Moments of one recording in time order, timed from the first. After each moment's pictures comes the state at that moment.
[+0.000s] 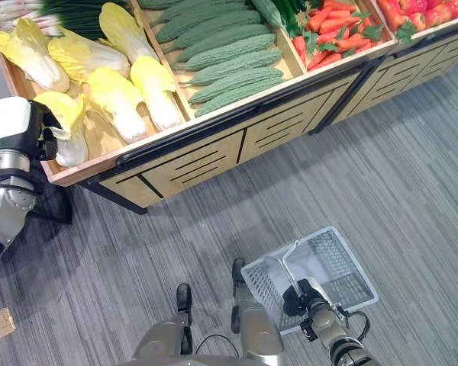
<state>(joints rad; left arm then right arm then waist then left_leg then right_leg) -0.54 0.99 -0.28 0.52 0.40 0.08 0.38 -0.10 -0.34 0.34 1.08 -0.11 -0.02 -0.08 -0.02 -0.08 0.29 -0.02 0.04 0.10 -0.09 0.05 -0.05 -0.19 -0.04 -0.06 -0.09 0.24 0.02</state>
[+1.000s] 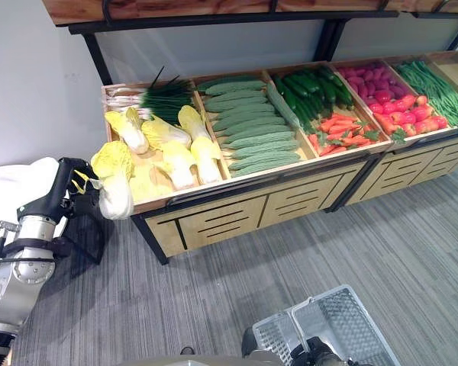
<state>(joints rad) 0.12 0.71 0.08 -0.10 0.37 0.04 0.26 0.05 -0.29 0.24 1.16 -0.15 0.06 -0.04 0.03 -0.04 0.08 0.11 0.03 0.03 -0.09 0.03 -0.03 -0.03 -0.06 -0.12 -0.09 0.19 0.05</state>
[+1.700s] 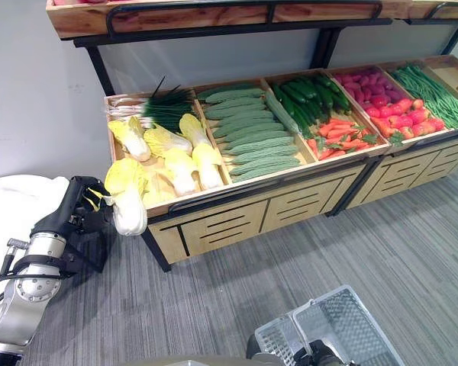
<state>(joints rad) 0.18 0.67 0.09 -0.16 0.29 0.04 0.19 0.06 -0.29 0.24 1.16 -0.16 0.06 -0.05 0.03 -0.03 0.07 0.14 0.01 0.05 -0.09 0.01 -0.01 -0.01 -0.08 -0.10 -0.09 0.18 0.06</state>
